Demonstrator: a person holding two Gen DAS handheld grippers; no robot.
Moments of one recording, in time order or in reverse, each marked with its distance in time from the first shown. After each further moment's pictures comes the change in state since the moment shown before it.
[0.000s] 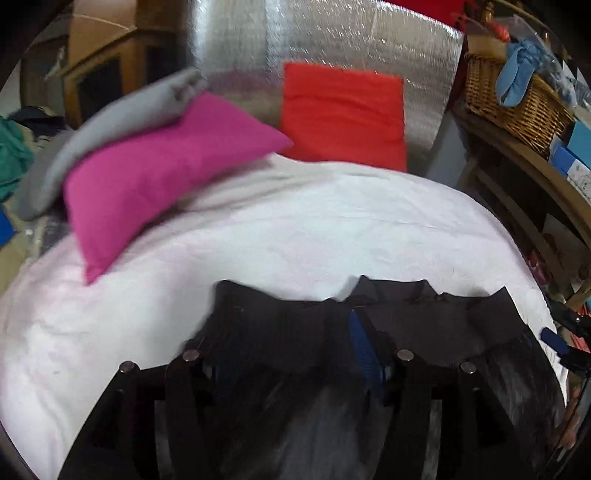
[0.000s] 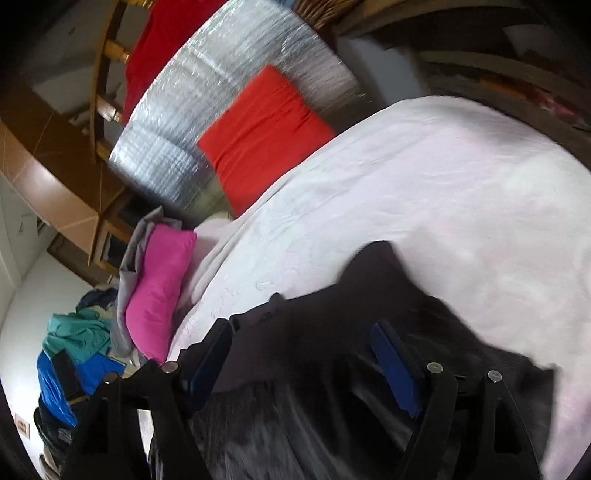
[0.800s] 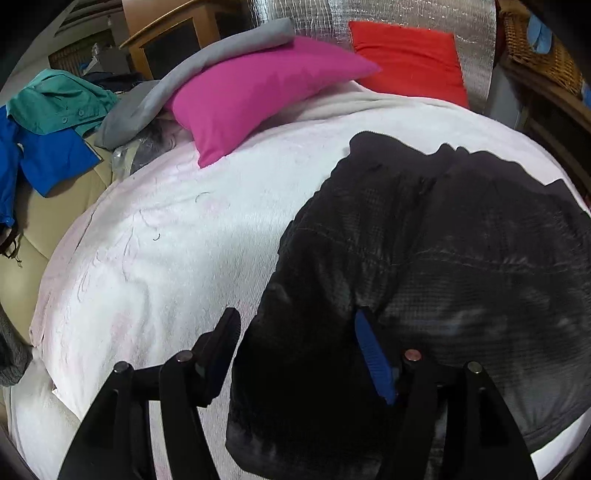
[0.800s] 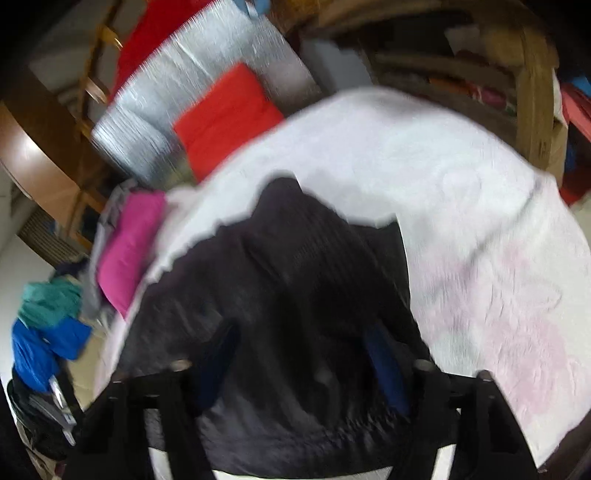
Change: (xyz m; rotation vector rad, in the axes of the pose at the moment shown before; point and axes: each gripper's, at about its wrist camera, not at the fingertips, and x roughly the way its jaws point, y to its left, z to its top) left arm -0.039 0.075 -0.142 0.008 0.131 0.267; right arm -0.094 -0.042 -0.092 -0.032 0.072 -0.179
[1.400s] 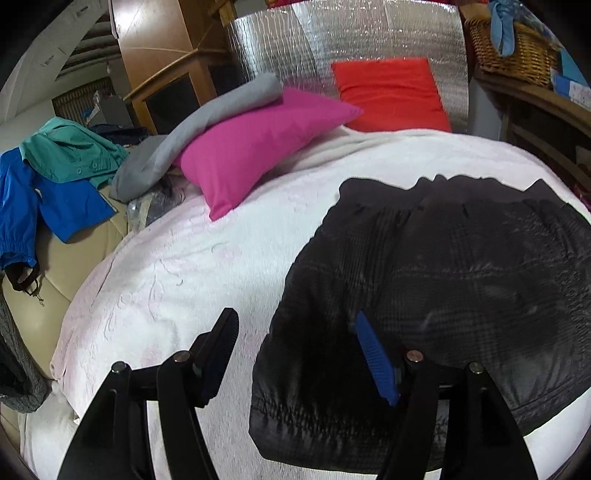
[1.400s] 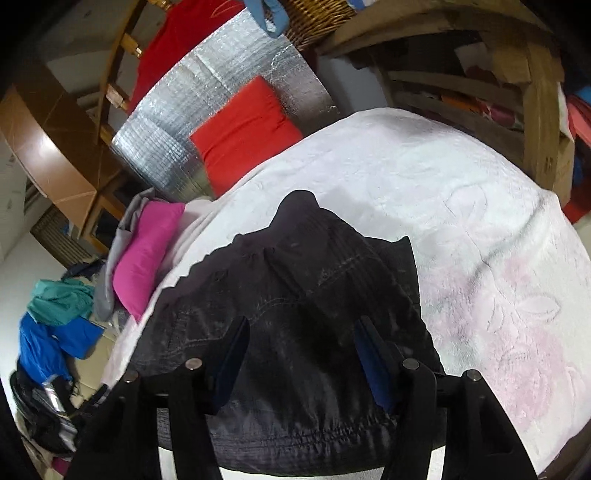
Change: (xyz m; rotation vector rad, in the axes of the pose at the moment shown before) left arm -0.044 -0.006 -0.006 0.080 -0.191 0.032; right arm -0.022 0.016 0.003 -0.046 -0.103 0.063
